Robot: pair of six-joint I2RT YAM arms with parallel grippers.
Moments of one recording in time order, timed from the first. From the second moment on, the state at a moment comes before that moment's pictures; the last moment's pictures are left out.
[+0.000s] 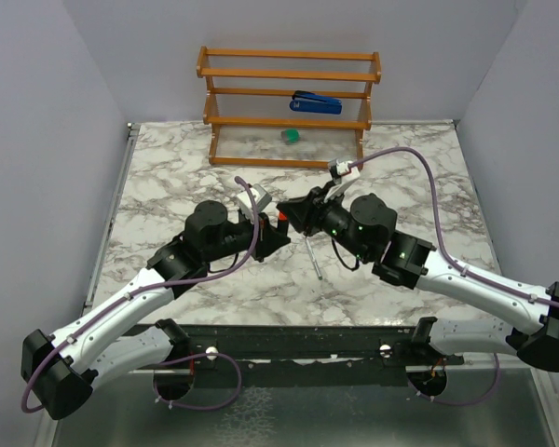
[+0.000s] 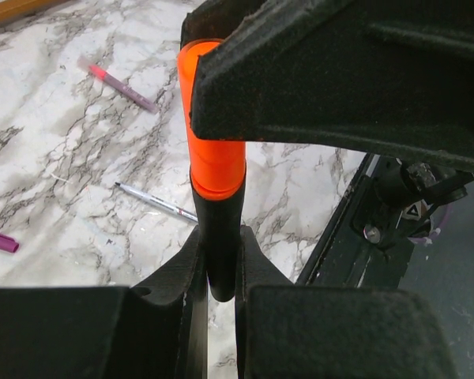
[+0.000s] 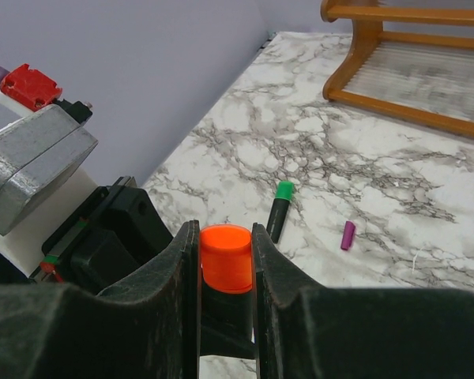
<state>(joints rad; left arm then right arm) -0.74 0.92 0.78 -0.08 0.32 -0.27 1.05 1.16 1.02 0.05 0.27 0.42</state>
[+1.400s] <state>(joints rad) -0.75 0.92 0.81 -0.17 0.32 -0.24 1.07 1.14 0.97 0.08 0.27 0.40</state>
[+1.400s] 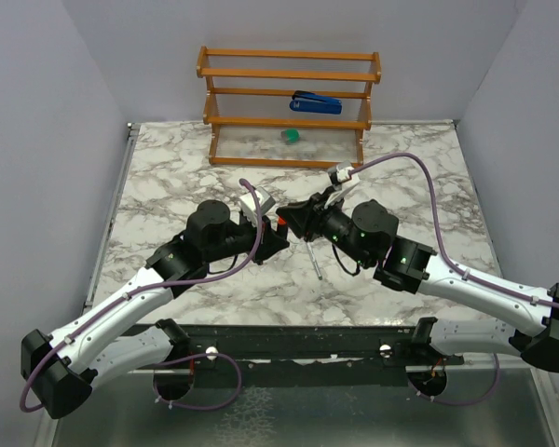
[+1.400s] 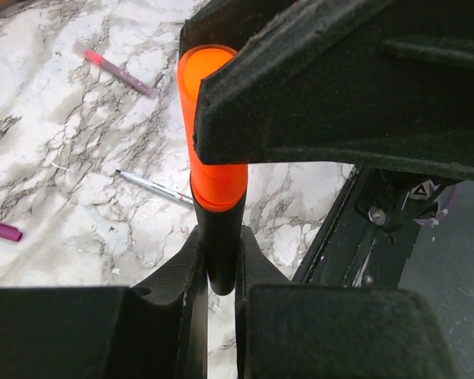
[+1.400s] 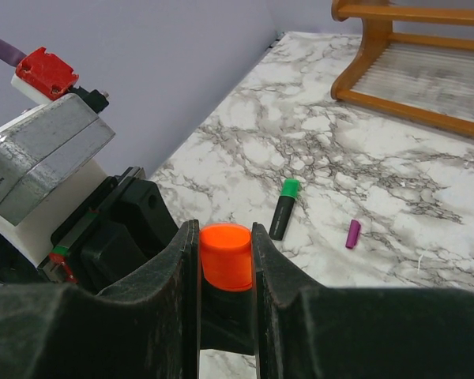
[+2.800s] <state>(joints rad) -0.72 1.19 0.85 -0.27 -0.19 -0.47 1.15 0.87 0.93 -0.23 0.65 0.34</state>
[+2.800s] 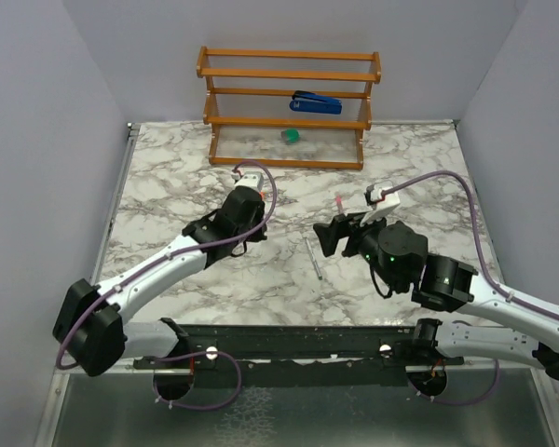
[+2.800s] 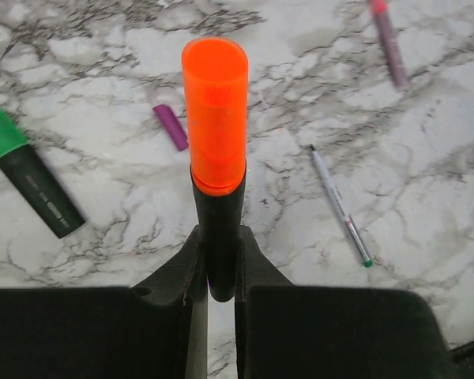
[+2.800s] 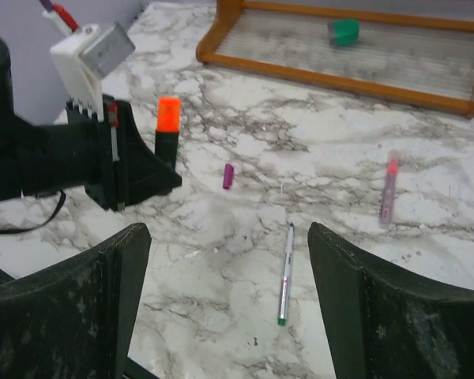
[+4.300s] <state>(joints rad) -0.45 1.85 1.23 -0.63 -0.07 -0.60 0.84 1.48 0.91 -0.30 0.29 0.37</state>
